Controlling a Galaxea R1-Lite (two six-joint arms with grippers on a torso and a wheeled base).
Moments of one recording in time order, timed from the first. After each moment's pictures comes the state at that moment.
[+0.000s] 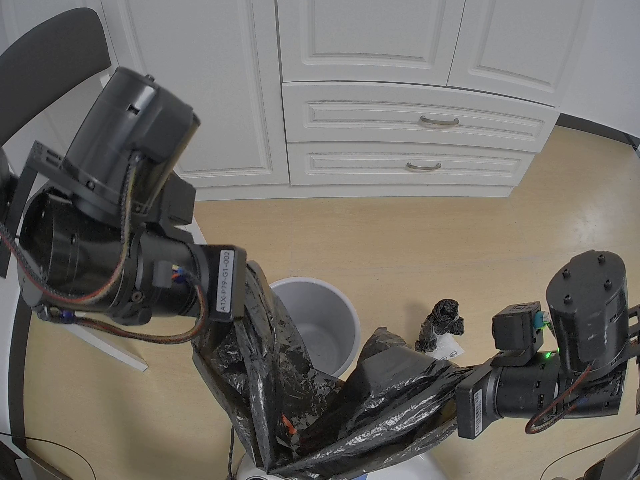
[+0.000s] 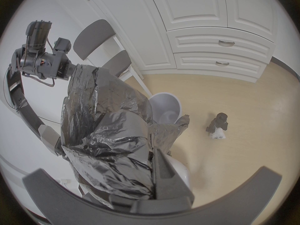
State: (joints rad) left arm -0.82 1.54 -1.35 0.58 0.27 -0.50; right arm 0.97 1.42 -0.75 -0.03 -0.22 0.42
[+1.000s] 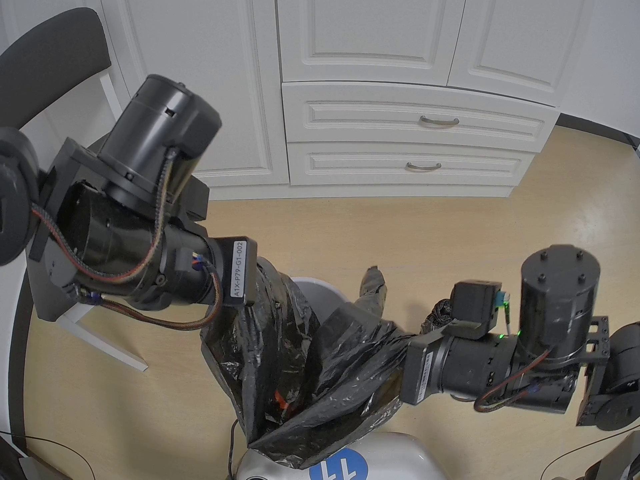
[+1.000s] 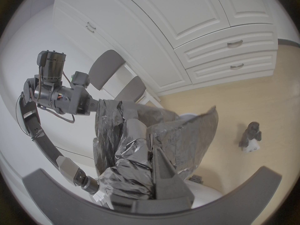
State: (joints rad) left arm -0.76 1.60 -1.38 0.57 0.22 -0.51; right arm 0.93 1.59 -0.65 -0.64 -0.07 0.49
